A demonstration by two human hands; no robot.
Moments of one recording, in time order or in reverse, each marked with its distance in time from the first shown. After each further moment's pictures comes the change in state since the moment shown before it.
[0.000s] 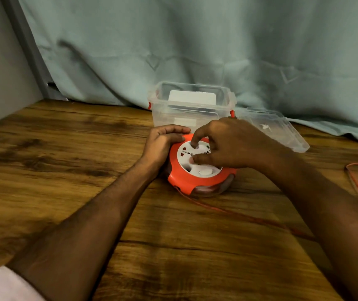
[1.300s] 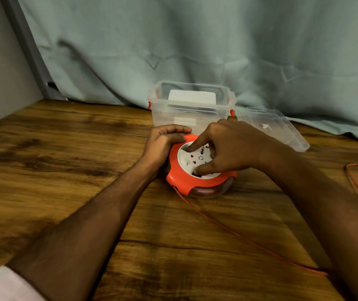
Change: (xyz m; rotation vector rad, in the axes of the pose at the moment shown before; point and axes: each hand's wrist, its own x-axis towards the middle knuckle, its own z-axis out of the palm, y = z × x) left_hand 0.000 0.001 0.000 0.004 -0.031 -0.008; right_hand -0.002 -0.001 -0.001 -0.028 -0.067 -0.077
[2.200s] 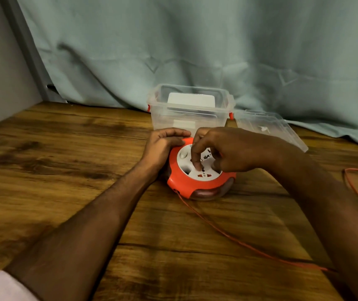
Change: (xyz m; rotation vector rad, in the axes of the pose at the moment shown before) left_hand 0.001 -0.002 -0.001 0.043 0.000 0.017; right_hand 0.000 0.009 -0.006 0.186 -0.191 -0.081
